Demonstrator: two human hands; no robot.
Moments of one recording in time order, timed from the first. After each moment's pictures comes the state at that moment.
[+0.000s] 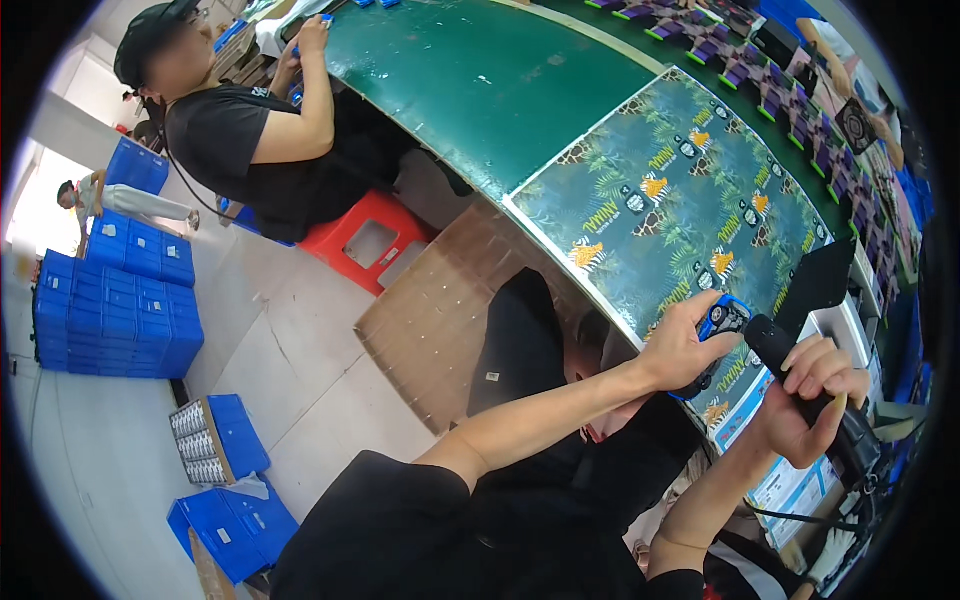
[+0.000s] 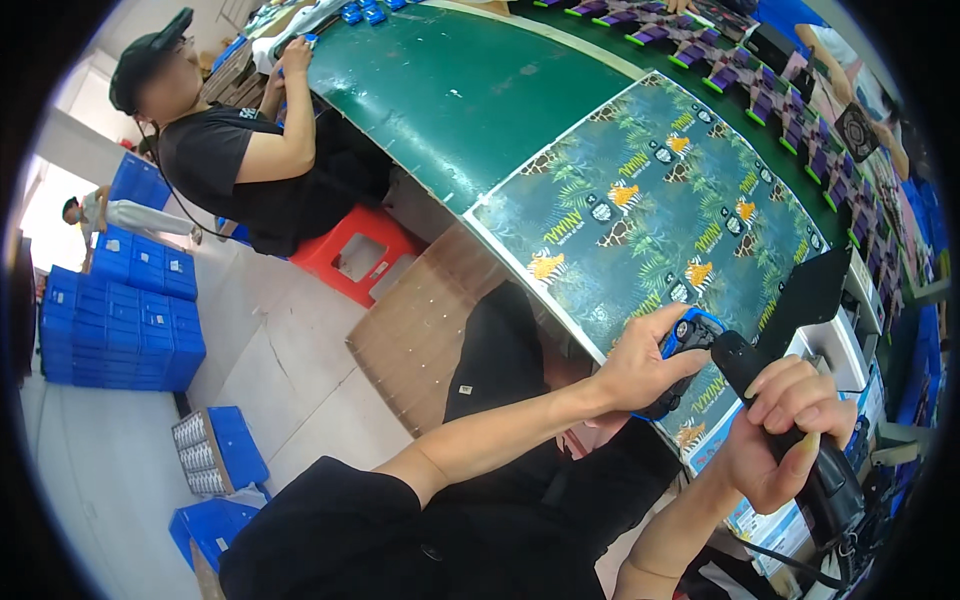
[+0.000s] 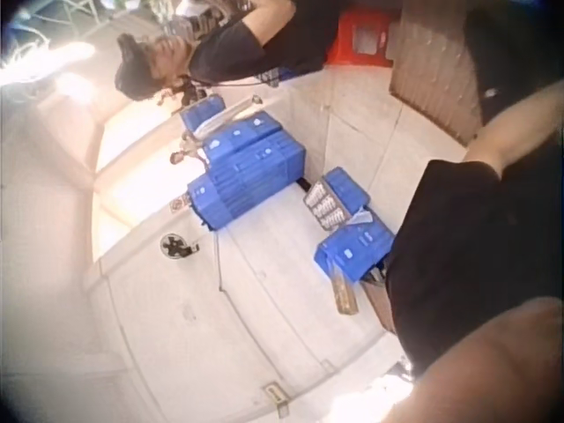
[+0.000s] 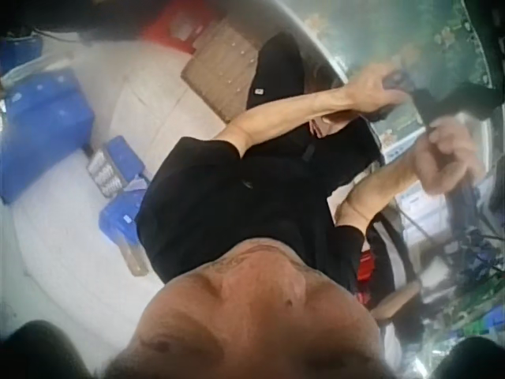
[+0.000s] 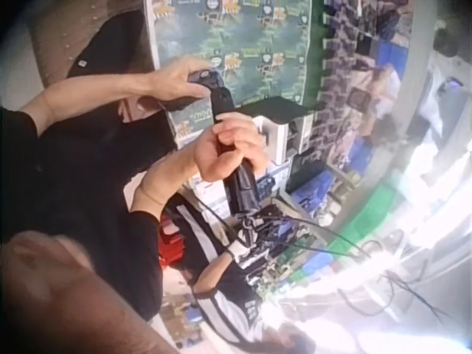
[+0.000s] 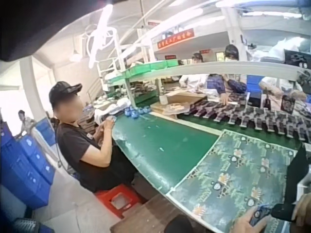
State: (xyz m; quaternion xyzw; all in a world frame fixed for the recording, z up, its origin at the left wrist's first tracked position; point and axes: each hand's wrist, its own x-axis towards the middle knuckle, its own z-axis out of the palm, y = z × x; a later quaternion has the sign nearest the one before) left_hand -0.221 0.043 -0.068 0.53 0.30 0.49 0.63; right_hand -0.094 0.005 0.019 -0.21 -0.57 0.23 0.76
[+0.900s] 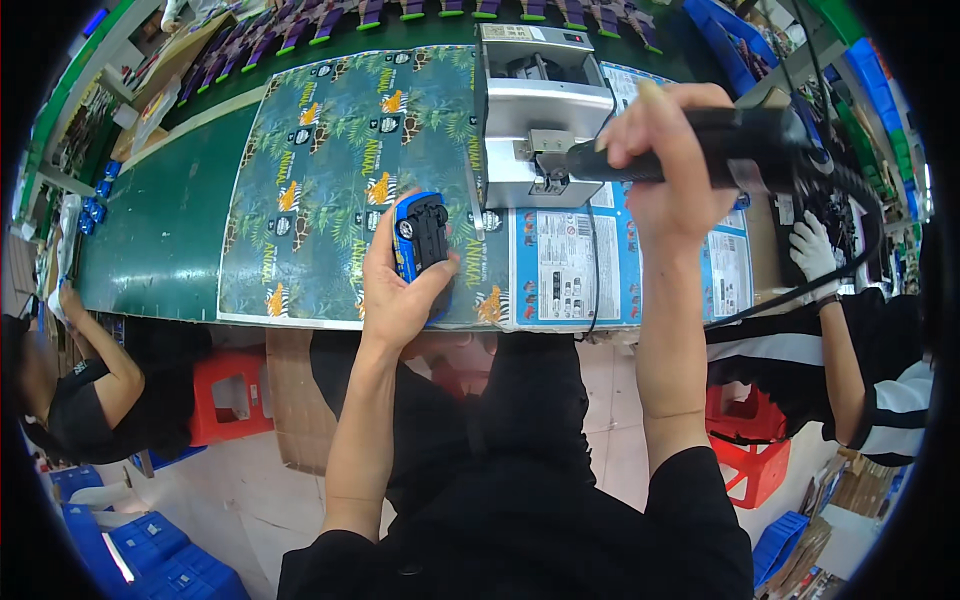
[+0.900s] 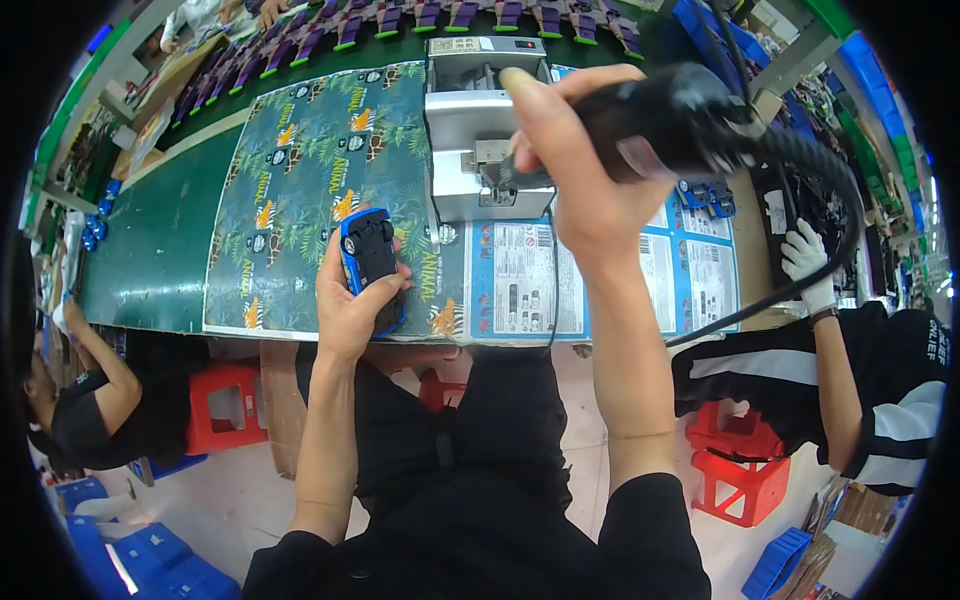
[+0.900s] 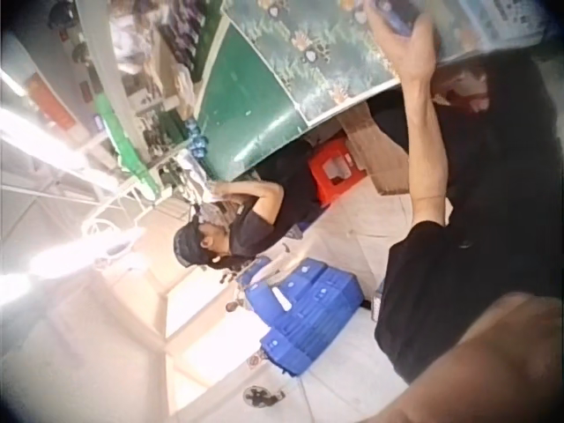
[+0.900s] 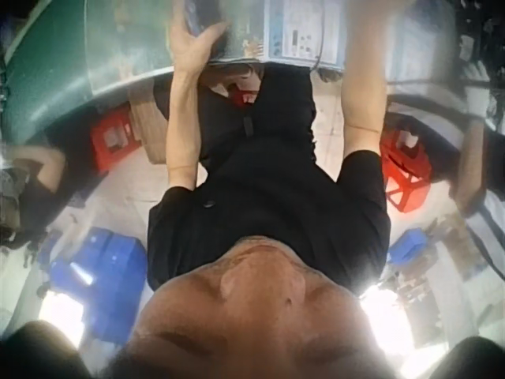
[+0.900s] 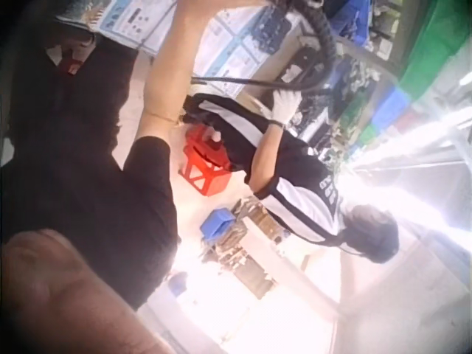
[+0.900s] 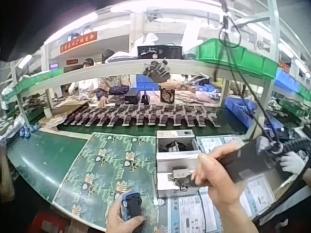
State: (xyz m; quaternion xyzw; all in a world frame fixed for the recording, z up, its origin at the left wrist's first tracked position) left_hand -0.187 0.036 -0.059 0.59 0.26 0.39 0.66; right_hand 0.025 -0.042 0.051 -0.36 -0.47 0.06 0.81
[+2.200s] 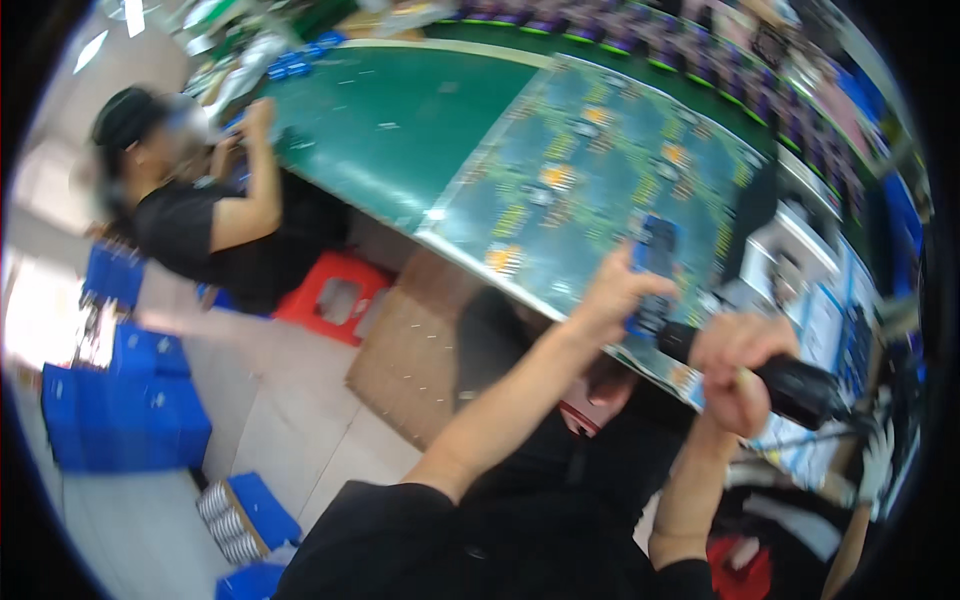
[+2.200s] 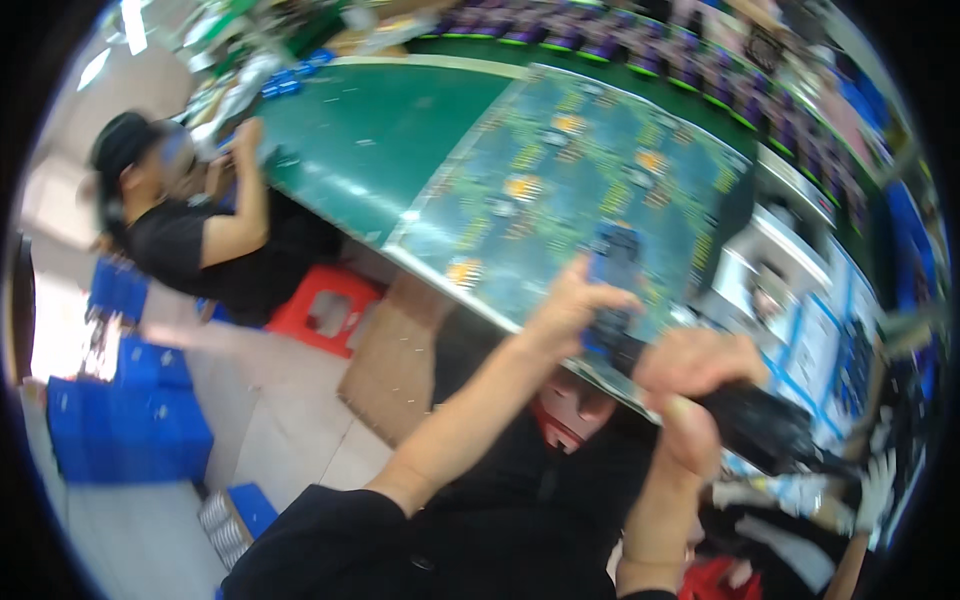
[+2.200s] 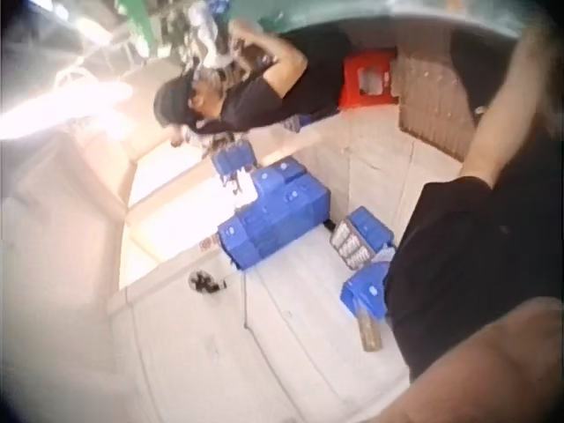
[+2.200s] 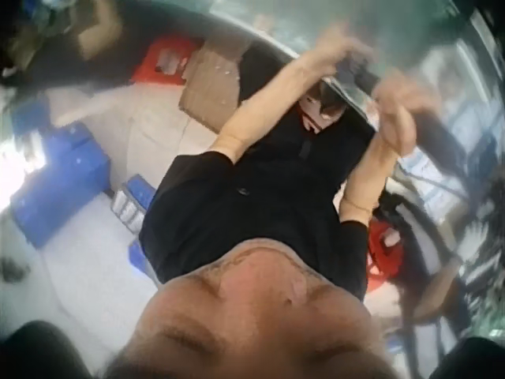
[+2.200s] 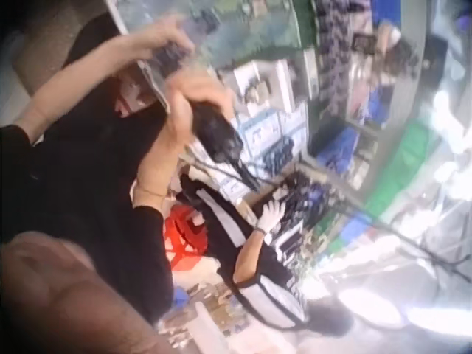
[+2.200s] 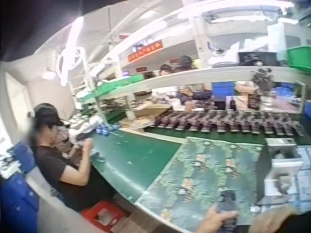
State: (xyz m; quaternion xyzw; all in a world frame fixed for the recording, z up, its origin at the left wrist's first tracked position) left_hand -0.202 0.071 -0.082 0.31 0.24 0.38 0.84; right_hand -0.096 -0.031 0.001 -0.21 -0.52 0.33 0.76
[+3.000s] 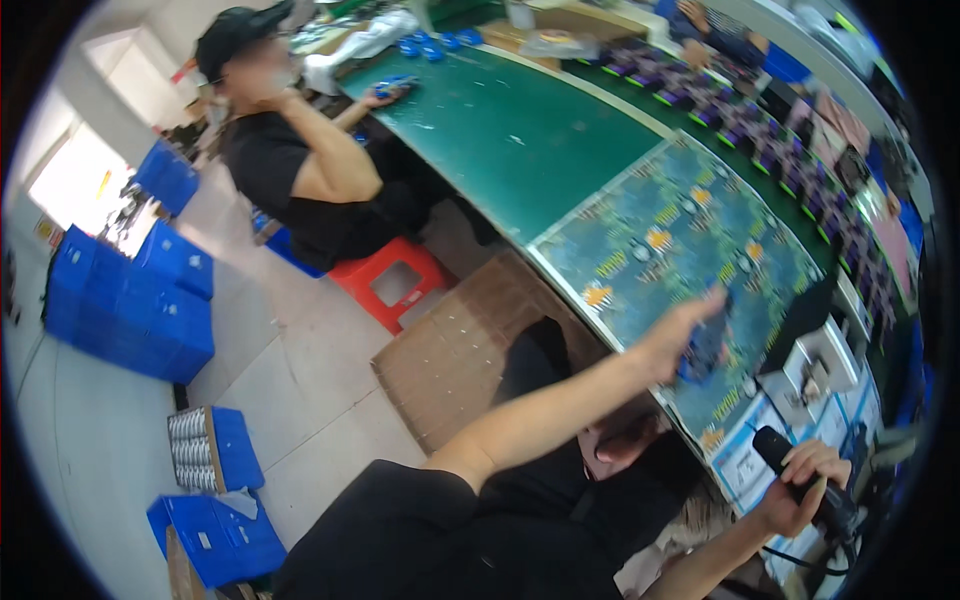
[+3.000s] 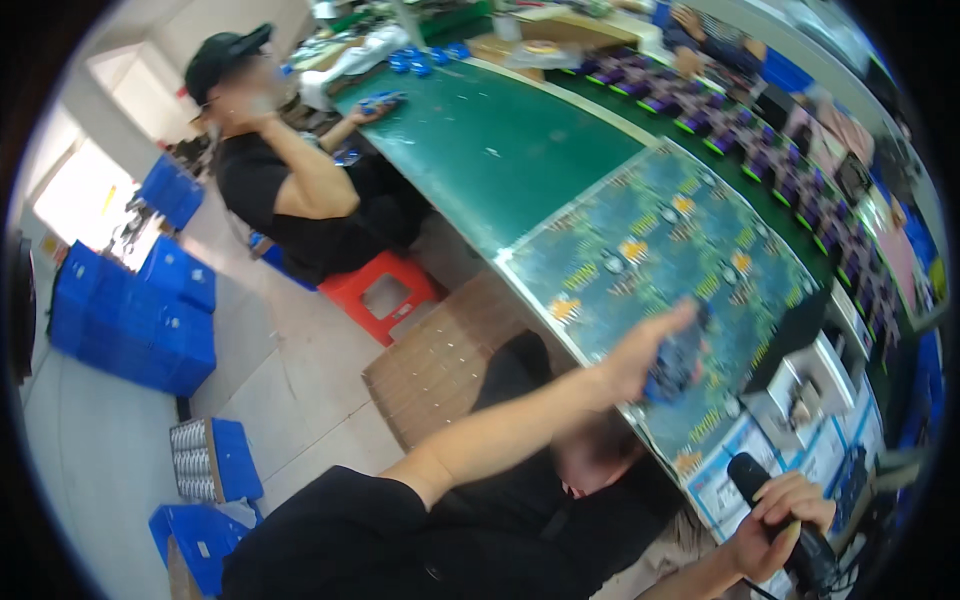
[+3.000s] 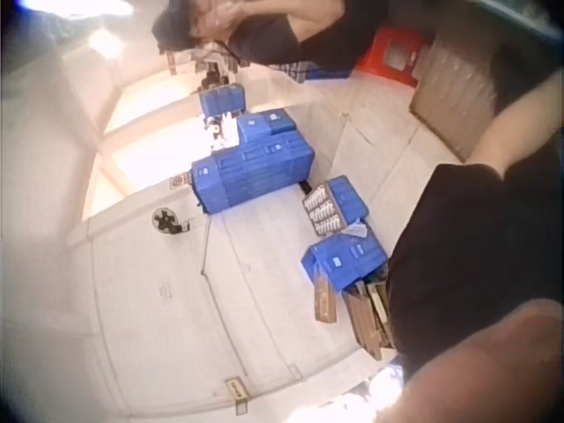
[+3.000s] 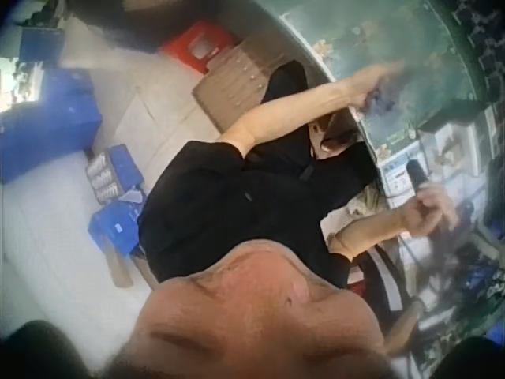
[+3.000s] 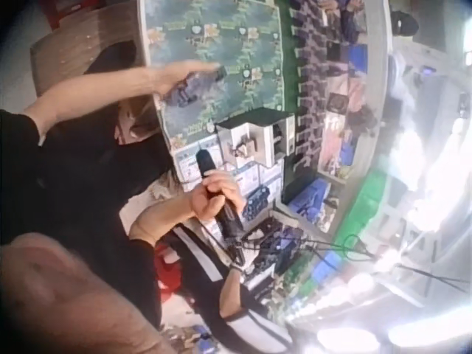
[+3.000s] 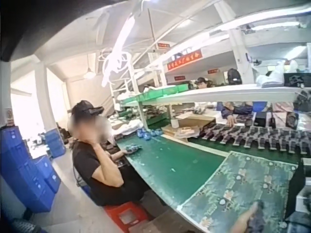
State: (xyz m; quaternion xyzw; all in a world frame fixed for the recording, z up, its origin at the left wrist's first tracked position) left_hand -0.213 0.083 -0.065 0.18 0.17 0.36 0.90; right_hand -0.041 -0.094 0.020 -0.29 -0.56 0.20 0.75
